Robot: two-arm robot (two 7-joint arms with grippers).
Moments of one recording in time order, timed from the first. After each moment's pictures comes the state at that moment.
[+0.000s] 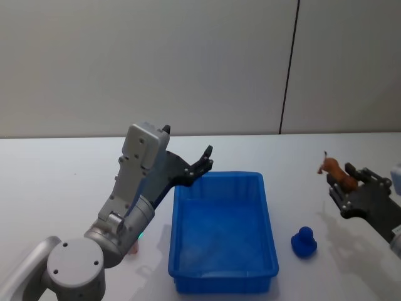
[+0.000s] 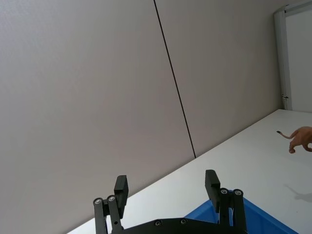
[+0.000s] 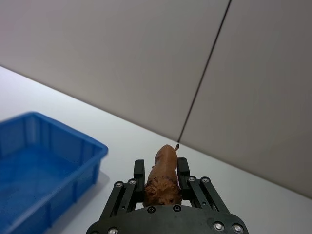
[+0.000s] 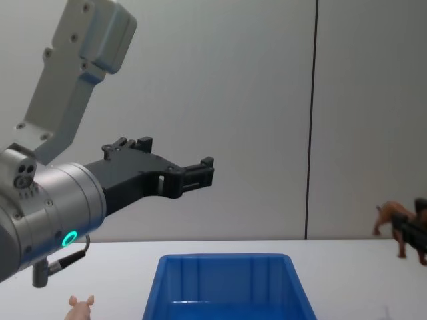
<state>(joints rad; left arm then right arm) -0.24 0.38 0.45 -1.63 -0.20 0.01 -0.01 0.07 0.37 -0.20 -1.54 0.11 -0.09 0.23</state>
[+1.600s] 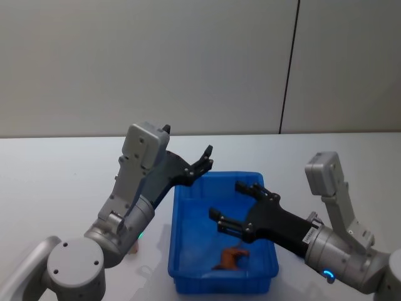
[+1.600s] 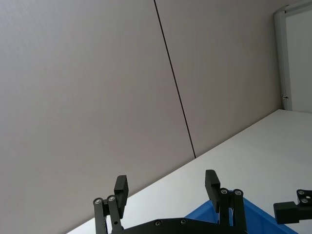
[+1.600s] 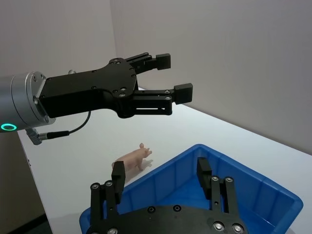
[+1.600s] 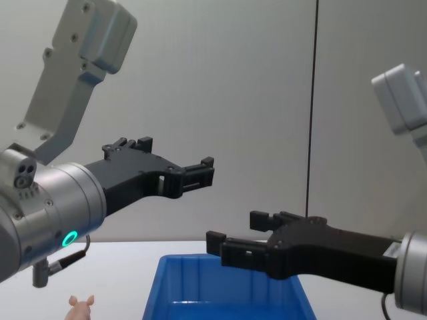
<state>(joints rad) -0.24 0.38 0.45 -1.63 -0.20 0.01 -0.01 0.17 0.22 -0.34 -1.51 0.27 0.05 0.62</state>
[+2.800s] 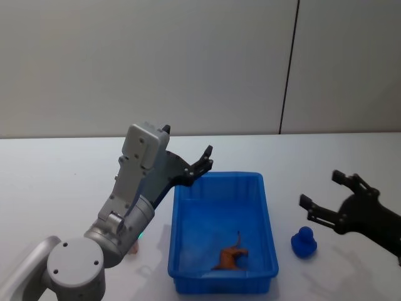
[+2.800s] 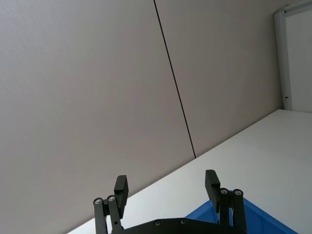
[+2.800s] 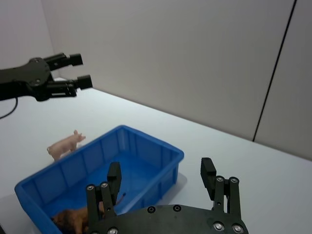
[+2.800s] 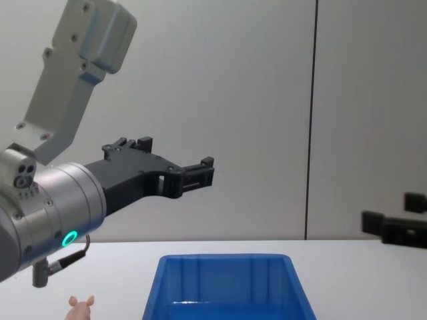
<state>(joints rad) -0.24 0.38 0.45 -1.63 -0.20 0.01 -0.01 0.00 0.46 -0.17 -1.70 0.42 0.07 0.49</state>
